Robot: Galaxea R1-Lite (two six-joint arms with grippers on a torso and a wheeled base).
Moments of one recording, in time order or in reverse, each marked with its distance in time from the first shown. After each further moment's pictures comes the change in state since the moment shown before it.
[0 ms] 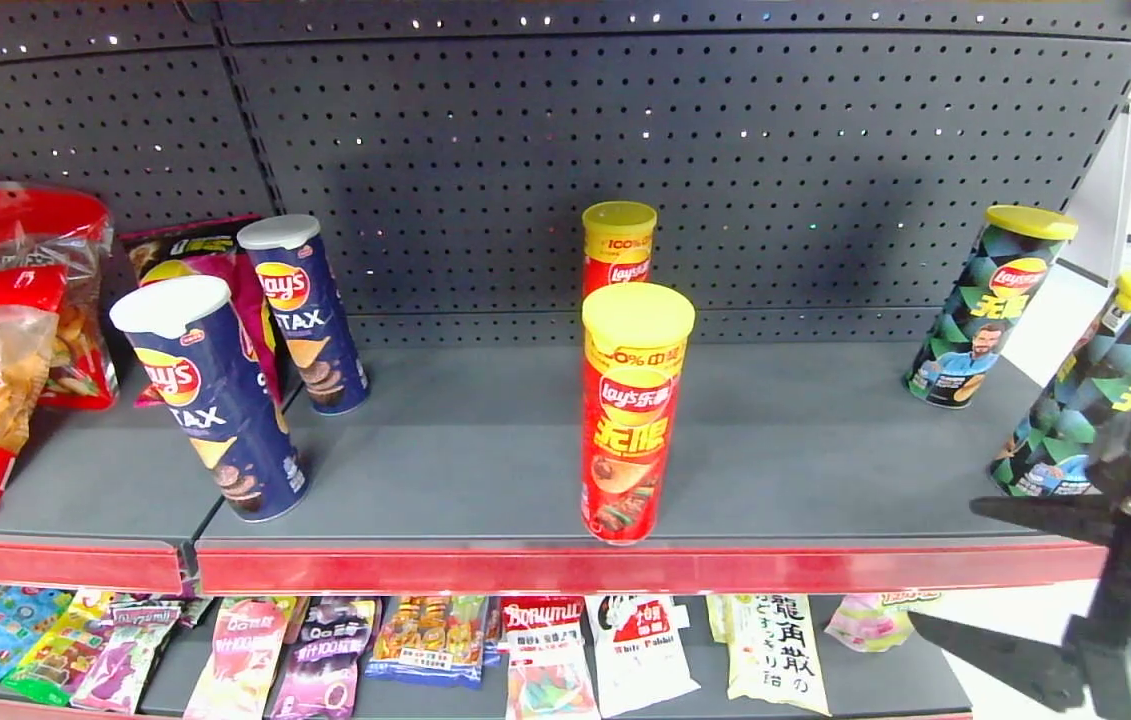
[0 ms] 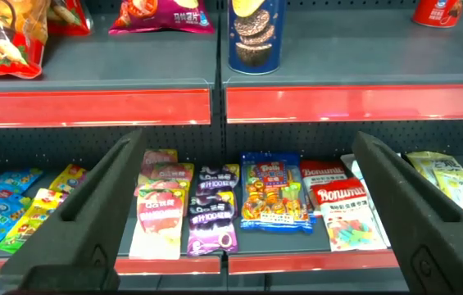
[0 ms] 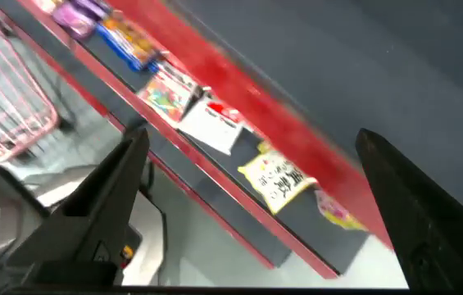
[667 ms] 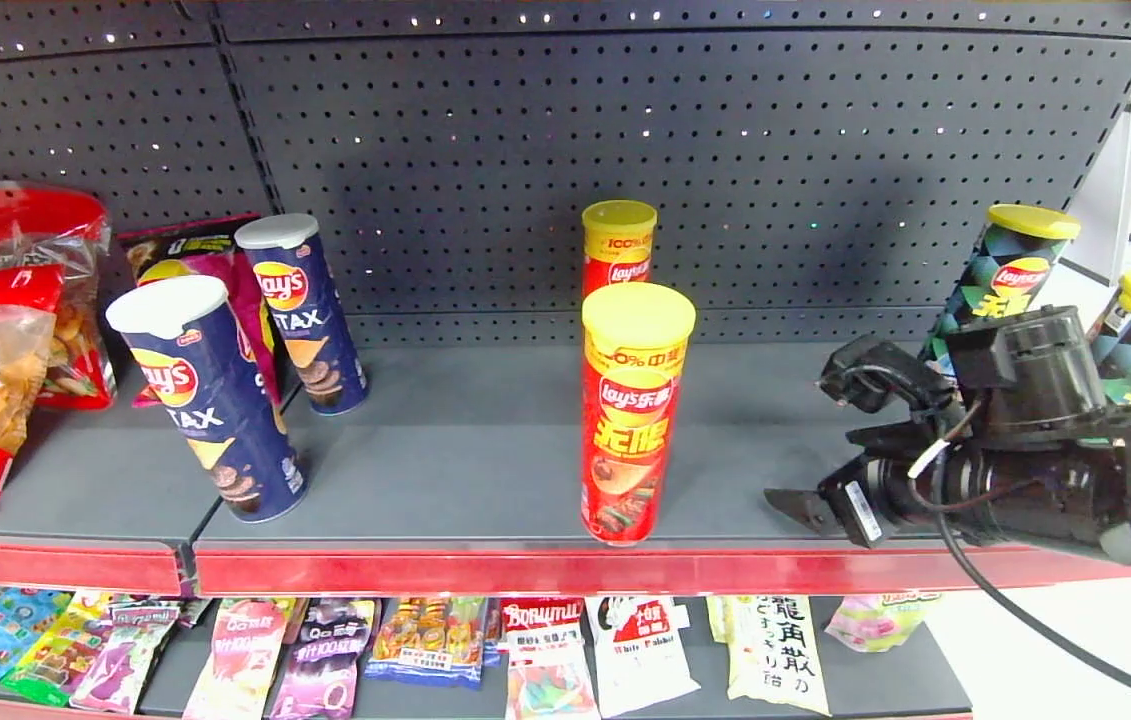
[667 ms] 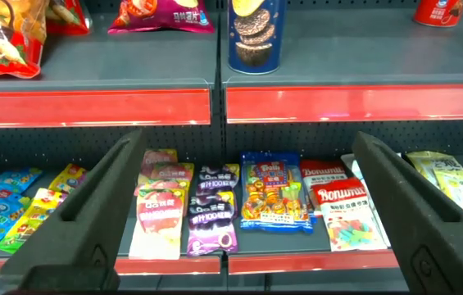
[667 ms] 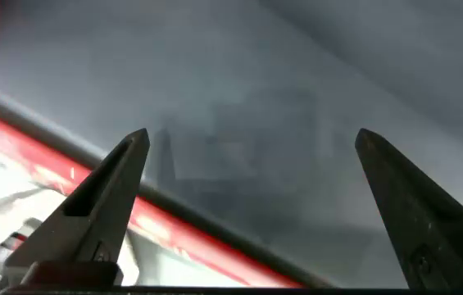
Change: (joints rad) left arm 0.000 0.000 0.000 0.000 0.000 0.000; right arm 0.052 0.488 -0.210 -0.194 -0.263 0.116
